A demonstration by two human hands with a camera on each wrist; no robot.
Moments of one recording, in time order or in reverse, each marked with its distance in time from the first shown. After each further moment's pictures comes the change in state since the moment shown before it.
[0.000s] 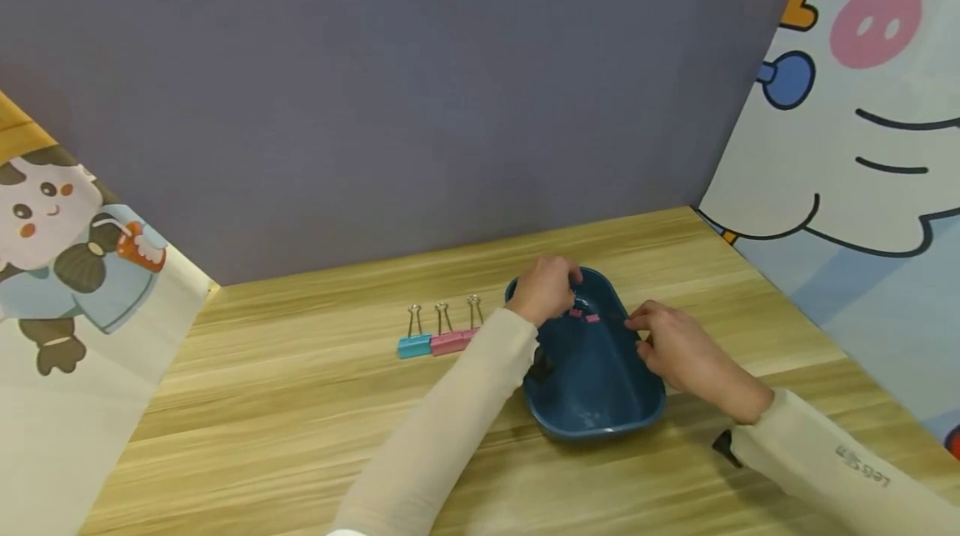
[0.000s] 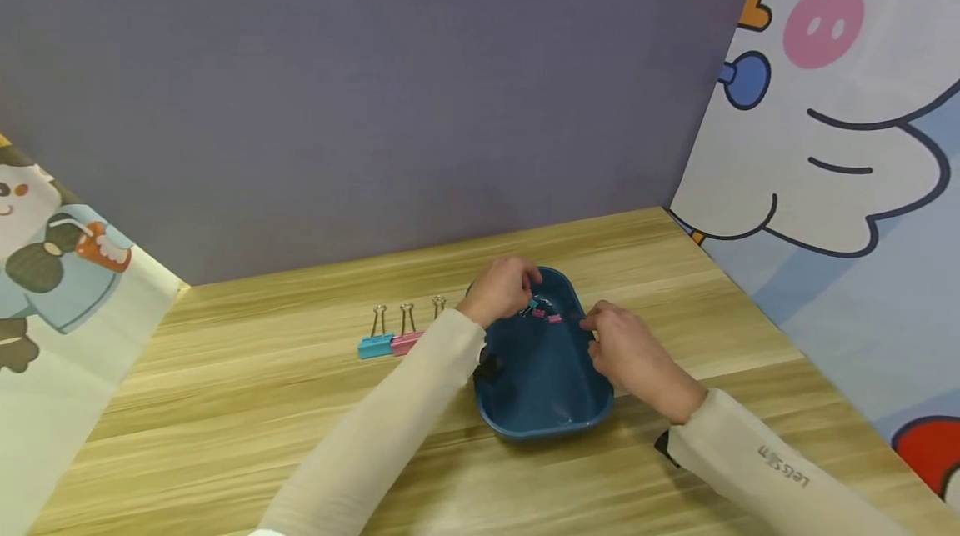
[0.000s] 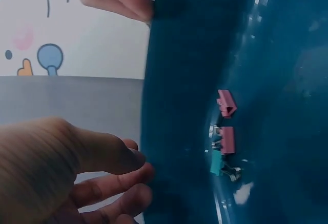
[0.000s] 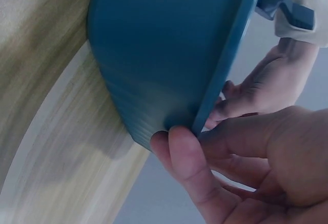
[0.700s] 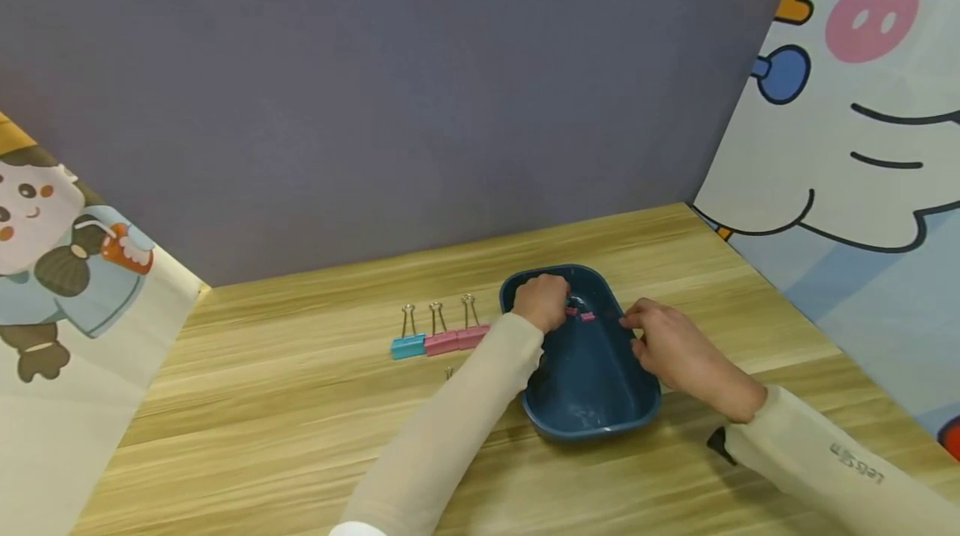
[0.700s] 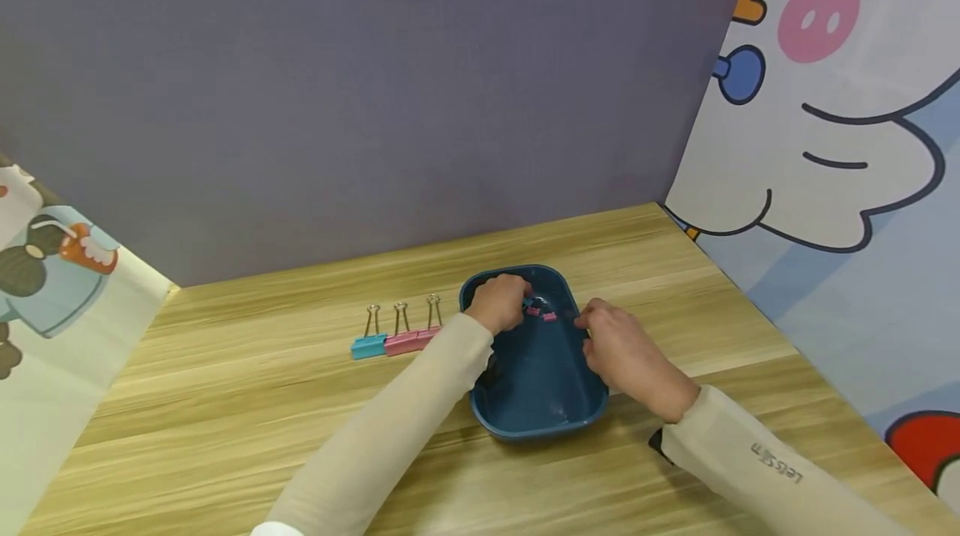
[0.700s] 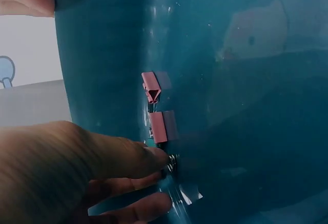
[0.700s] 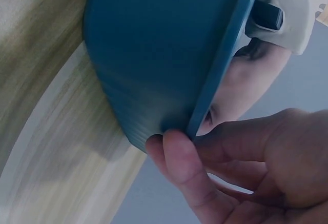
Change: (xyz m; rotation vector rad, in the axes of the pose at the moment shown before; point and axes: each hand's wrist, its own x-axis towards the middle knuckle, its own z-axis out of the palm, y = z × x) left_hand 0.009 -0.009 0.034 0.292 -0.082 -0.034; right_hand 0.001 -0.003 -0.001 -0.013 -0.016 0.014
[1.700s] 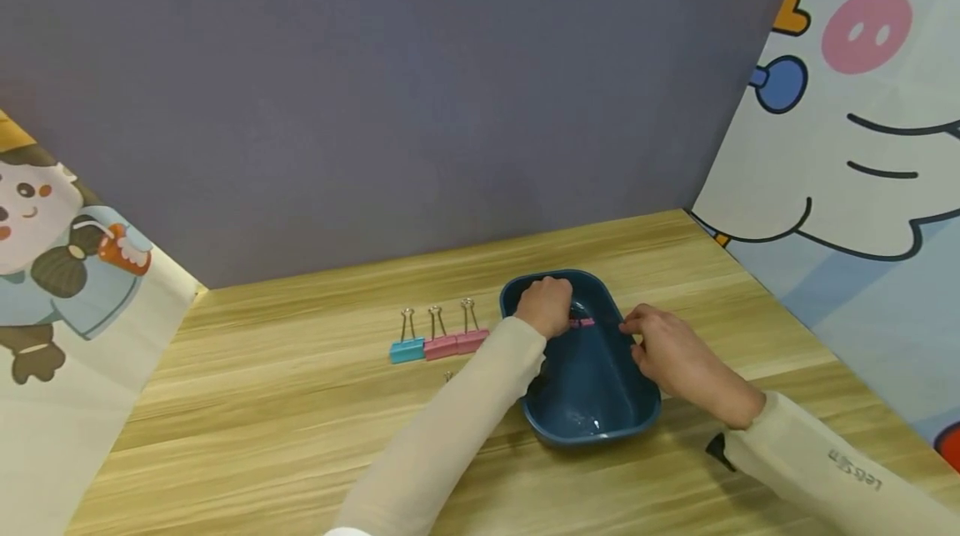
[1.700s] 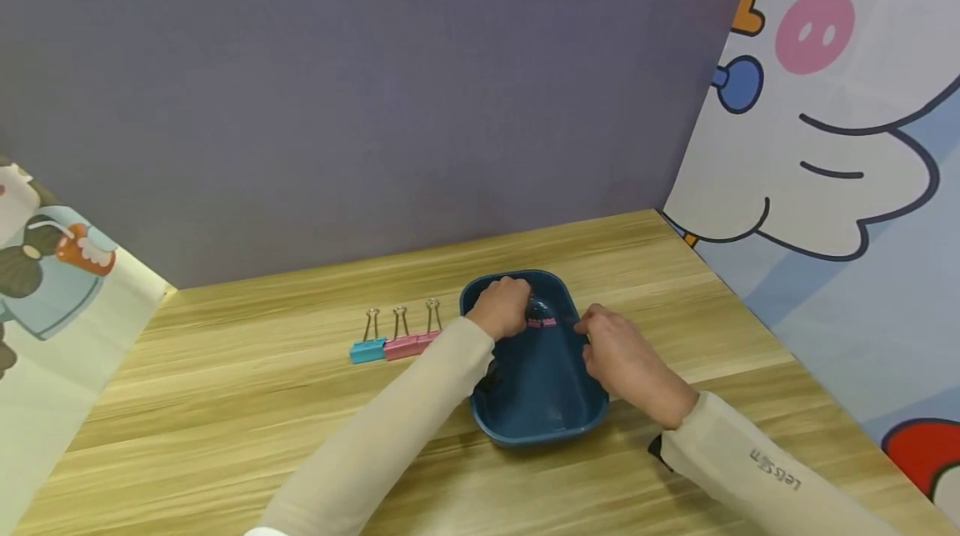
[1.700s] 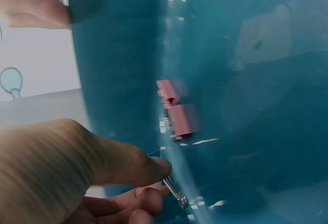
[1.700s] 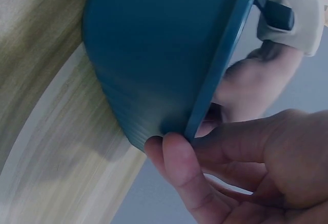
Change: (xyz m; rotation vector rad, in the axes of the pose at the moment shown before) left_hand -0.002 0.005 -0.004 -0.047 0.005 0.017; right_hand 0.001 0.000 0.003 -0.036 0.028 -0.006
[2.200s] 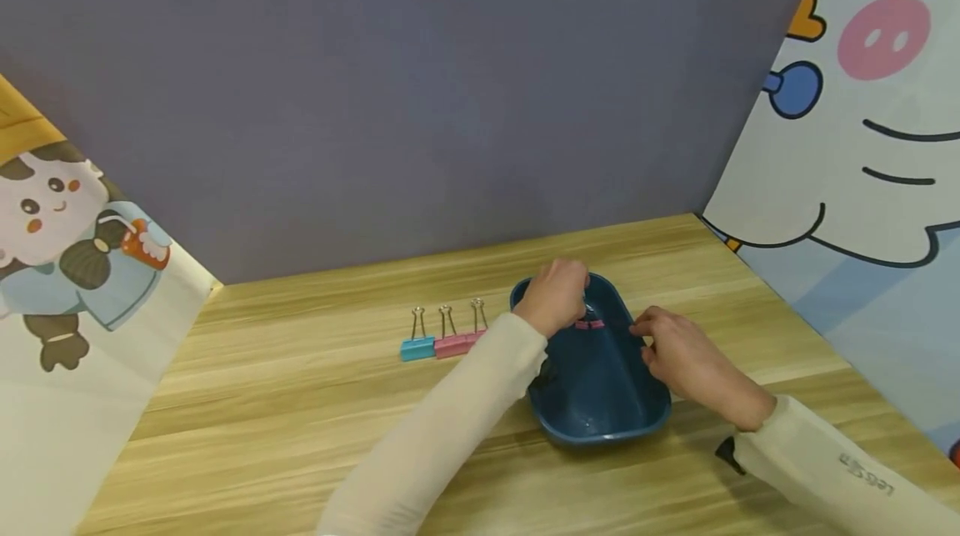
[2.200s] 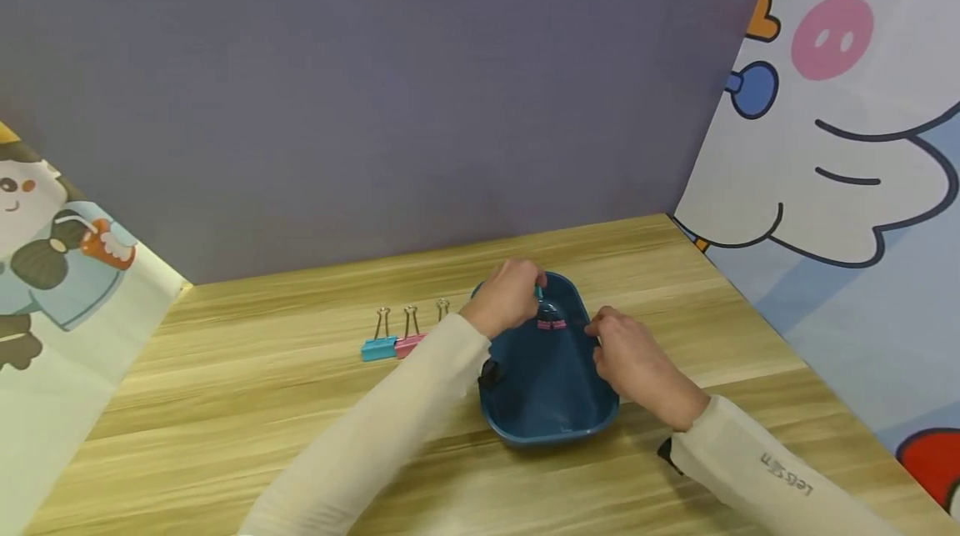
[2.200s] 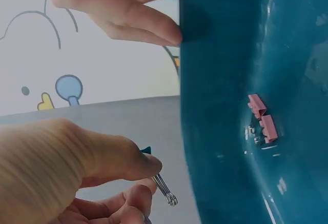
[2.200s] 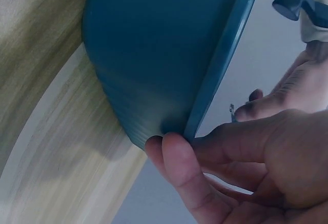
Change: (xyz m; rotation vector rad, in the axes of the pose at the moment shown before) left_hand -0.023 0.008 -0.048 -0.156 0.090 0.092; right_hand 0.001 0.001 0.000 0.013 -0.015 -0.001
